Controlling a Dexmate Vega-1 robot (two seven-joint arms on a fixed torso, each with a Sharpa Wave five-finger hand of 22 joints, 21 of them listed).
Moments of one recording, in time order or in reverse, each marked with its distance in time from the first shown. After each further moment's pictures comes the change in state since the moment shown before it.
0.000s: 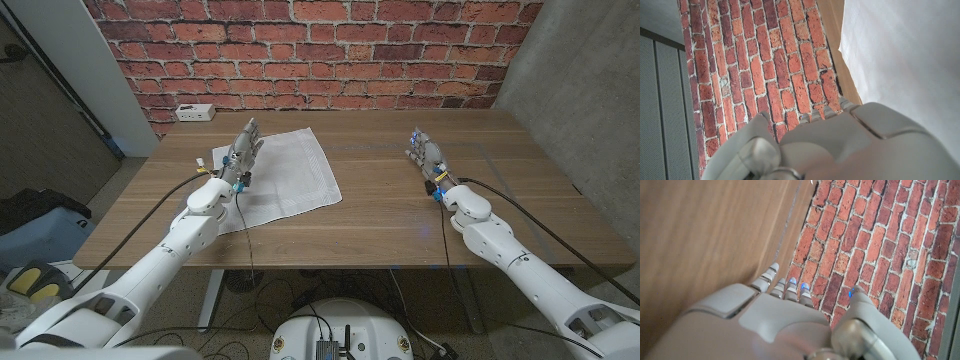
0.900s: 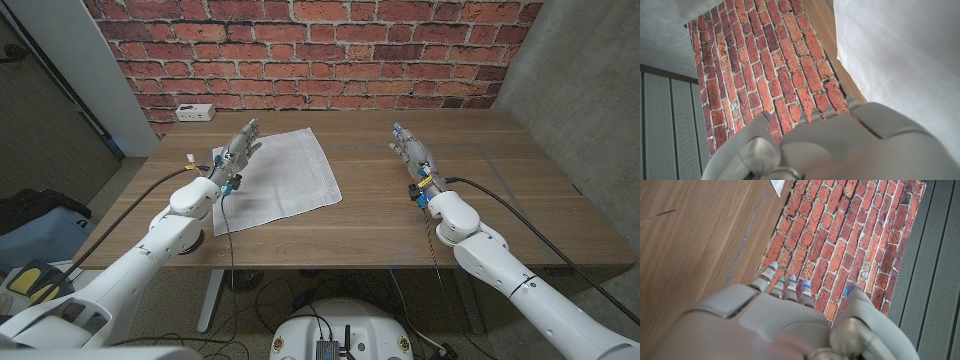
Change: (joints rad) left arm 0.072 0.116 -0.003 -0.162 0.069 -0.007 -0.067; left_hand 0.000 0.000 -0.006 -0.014 0.006 0.022 -0.044 0.017 0.005 0.001 0.016 0.022 0.005 -0.002 0.091 0.018 0.000 -0.027 0.181 -0.005 0.004; right arm -0.204 -0.058 -0.023 -0.422 -0.114 0.001 -0.151; right_hand 0.034 0.026 0.024 -0.023 0.000 0.032 -0.021 0.011 0.000 0.036 0.028 0.011 0.005 0.035 0.035 0.008 -0.003 0.021 0.033 0.000 0.000
